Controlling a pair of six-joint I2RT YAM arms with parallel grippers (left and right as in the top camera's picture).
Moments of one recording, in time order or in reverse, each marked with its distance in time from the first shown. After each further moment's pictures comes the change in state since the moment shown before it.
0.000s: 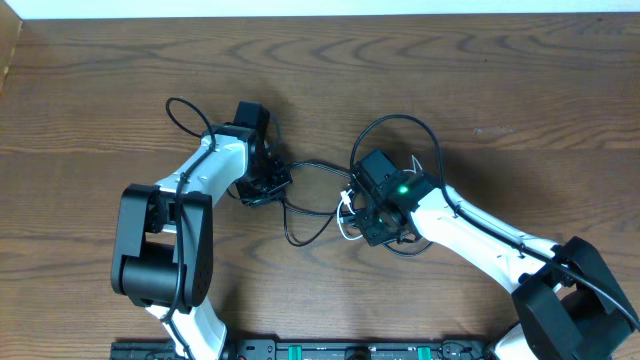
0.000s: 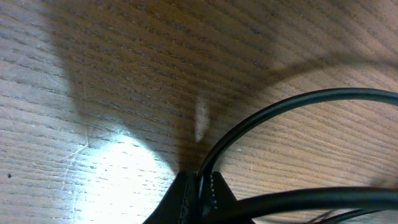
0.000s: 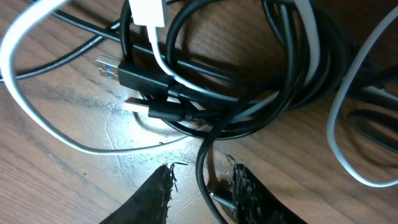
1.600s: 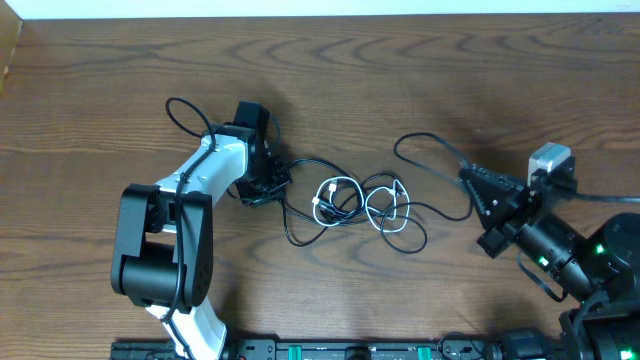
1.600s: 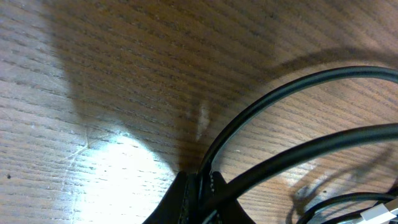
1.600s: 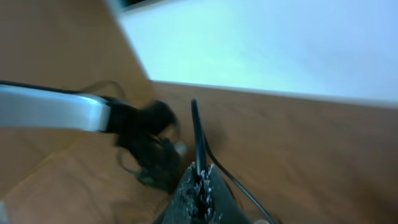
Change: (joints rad) left arm 0.000 0.000 0.000 0.003 0.000 0.000; right arm -0.575 -1.063 -0.142 0.251 -0.472 0.030
